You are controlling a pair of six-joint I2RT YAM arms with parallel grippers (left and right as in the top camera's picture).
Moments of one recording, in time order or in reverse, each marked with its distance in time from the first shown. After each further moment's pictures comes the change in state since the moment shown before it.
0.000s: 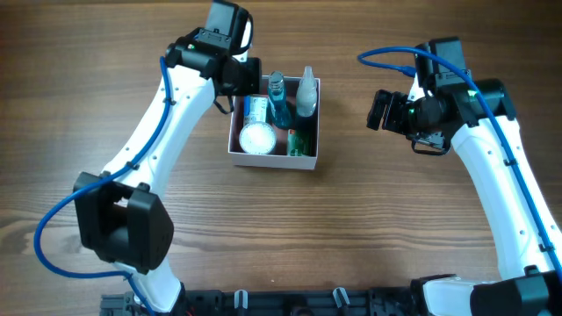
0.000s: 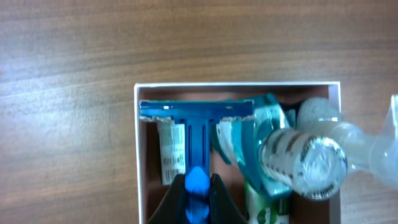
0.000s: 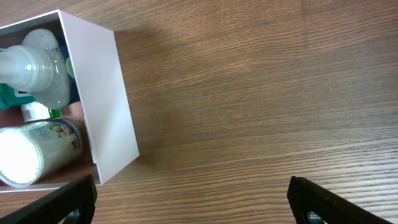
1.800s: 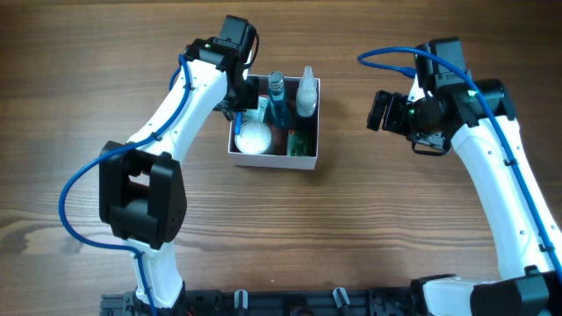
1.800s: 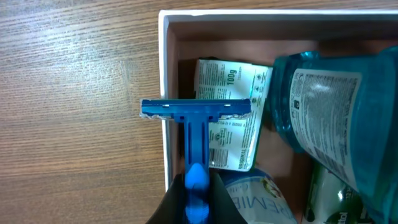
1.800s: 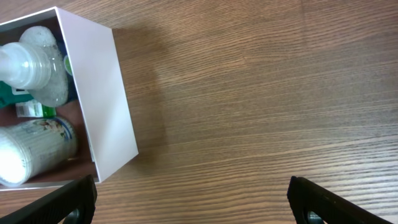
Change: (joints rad) left arm 0.002 0.146 0.001 -0.108 -0.087 0.028; right arm 0.000 0.000 0.000 -0.008 0.000 0.000
